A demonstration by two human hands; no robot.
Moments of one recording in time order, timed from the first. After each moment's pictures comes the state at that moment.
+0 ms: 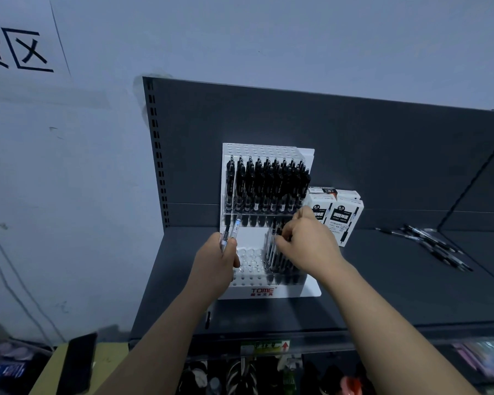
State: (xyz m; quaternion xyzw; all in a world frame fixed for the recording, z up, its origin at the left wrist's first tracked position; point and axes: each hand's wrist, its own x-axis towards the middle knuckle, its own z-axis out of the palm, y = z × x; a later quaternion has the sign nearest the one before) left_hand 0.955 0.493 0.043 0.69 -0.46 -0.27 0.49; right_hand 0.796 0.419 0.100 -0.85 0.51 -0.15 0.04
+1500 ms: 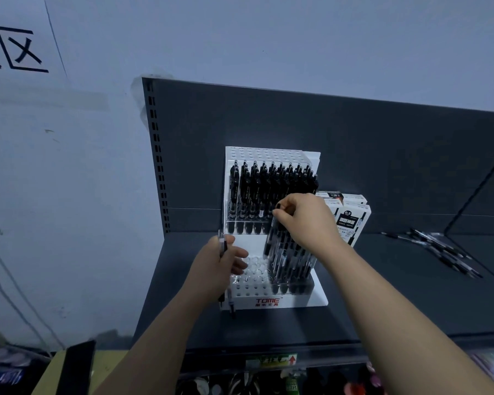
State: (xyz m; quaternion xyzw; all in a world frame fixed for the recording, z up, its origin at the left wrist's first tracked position) left_hand 0.974 0.482 0.042 0.64 -0.46 -0.33 0.52; right_hand 0.823 0.383 0.121 -0.82 0.49 -0.26 0.09
